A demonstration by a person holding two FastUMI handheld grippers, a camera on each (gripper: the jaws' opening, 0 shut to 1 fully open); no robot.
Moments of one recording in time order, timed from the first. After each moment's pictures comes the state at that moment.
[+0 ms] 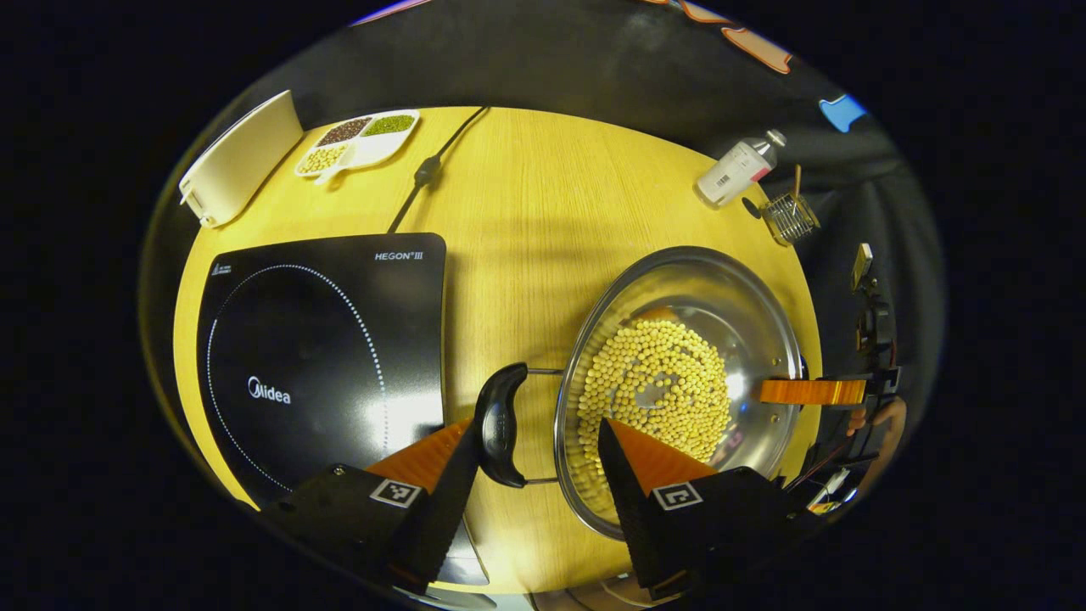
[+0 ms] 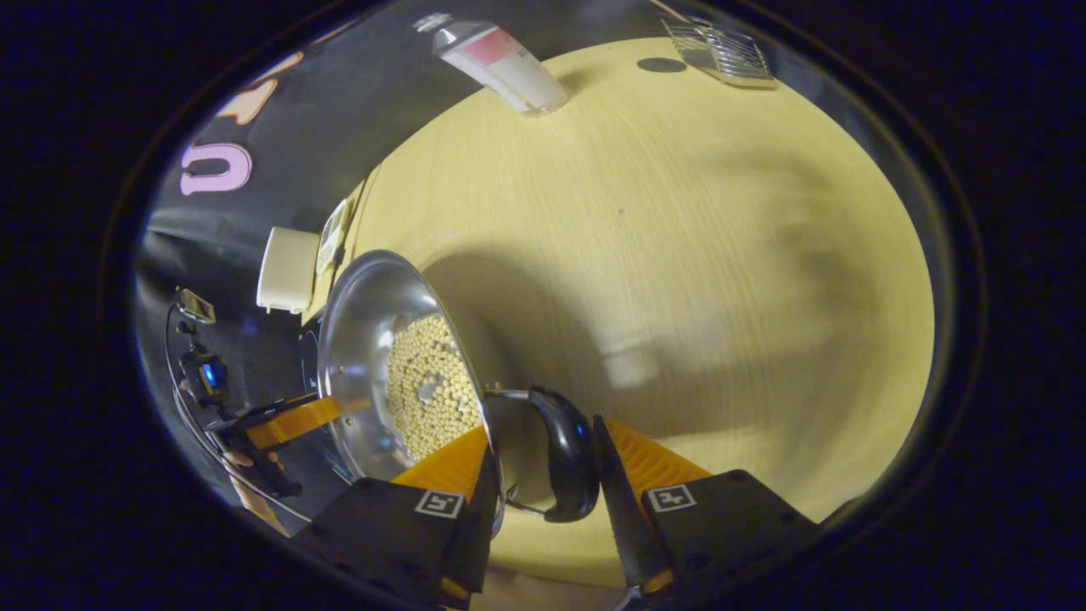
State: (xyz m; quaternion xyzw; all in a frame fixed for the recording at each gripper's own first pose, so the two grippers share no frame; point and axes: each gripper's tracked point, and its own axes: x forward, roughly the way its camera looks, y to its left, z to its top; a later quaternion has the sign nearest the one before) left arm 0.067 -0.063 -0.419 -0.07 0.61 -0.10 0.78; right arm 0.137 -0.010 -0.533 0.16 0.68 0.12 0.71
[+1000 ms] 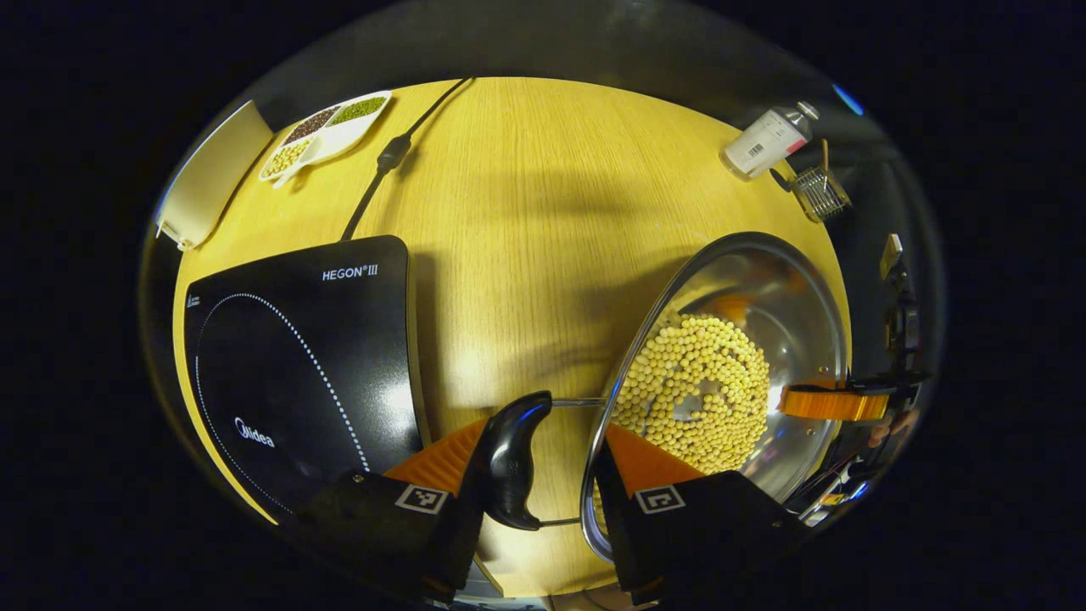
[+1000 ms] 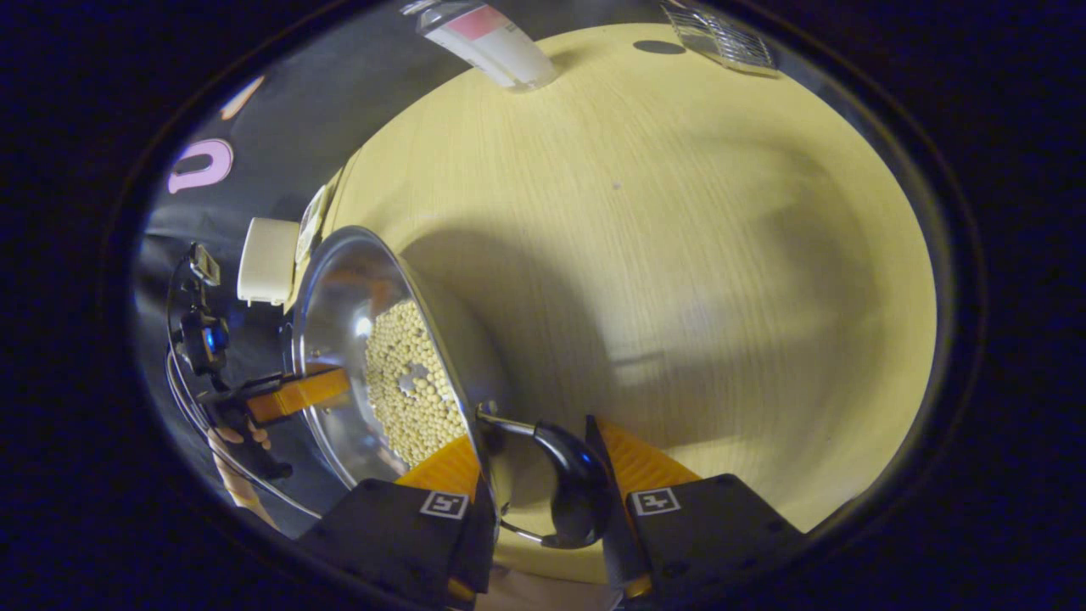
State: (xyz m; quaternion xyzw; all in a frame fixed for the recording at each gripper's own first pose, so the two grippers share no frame) left arm 0.084 -0.064 -0.452 -0.03 0.65 -0.09 0.76; right arm 0.131 -0.014 -0.544 0.13 0.70 0.10 0.70
